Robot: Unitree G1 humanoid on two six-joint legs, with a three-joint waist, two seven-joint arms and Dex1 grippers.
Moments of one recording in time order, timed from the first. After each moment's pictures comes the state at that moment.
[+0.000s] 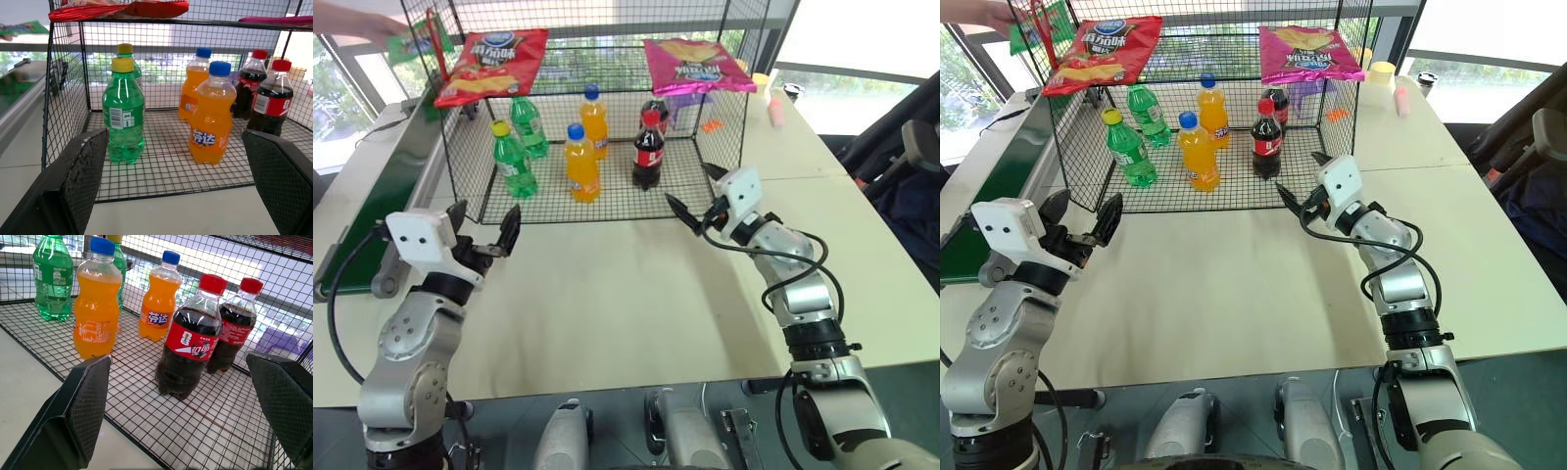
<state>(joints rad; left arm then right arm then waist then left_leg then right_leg) -0.04 0.34 0.33 -0.60 -0.50 0.47 -0.18 -0.56 -0.37 0.02 0.19 0.12 0.00 0.55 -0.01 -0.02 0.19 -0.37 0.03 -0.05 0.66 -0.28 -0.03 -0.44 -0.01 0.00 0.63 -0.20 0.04</state>
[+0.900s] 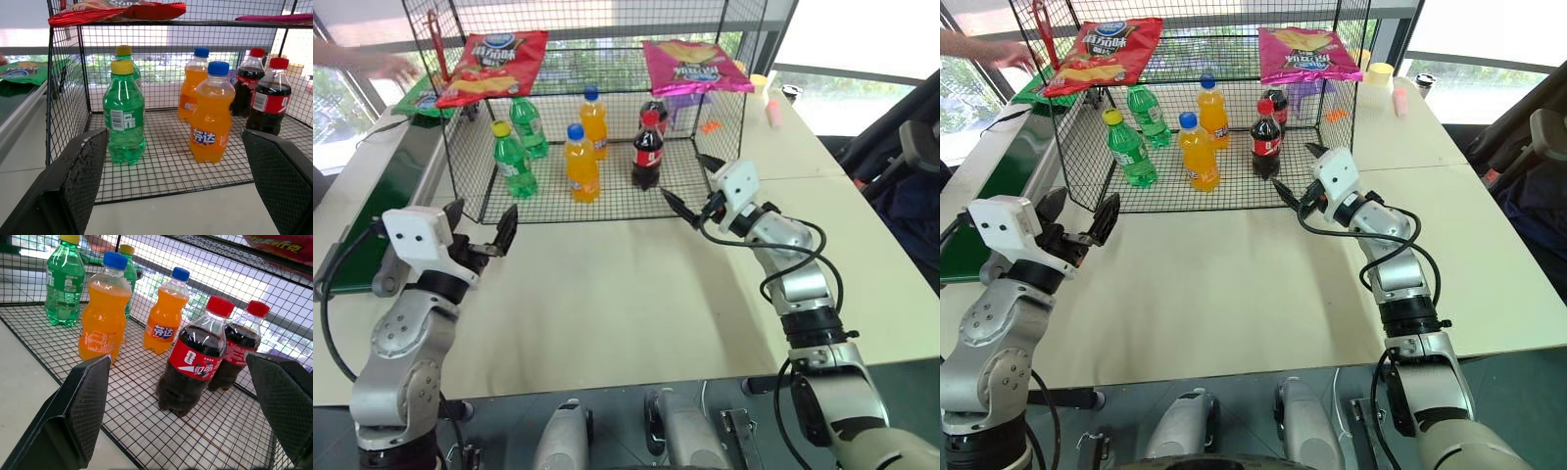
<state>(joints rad) -0.02 0.37 0.35 -0.59 -0.49 0.47 -0.18 -0.63 -0.37 0.02 0.28 0.10 -0.07 0.62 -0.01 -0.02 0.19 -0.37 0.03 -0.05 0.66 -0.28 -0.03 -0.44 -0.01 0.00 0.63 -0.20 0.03</state>
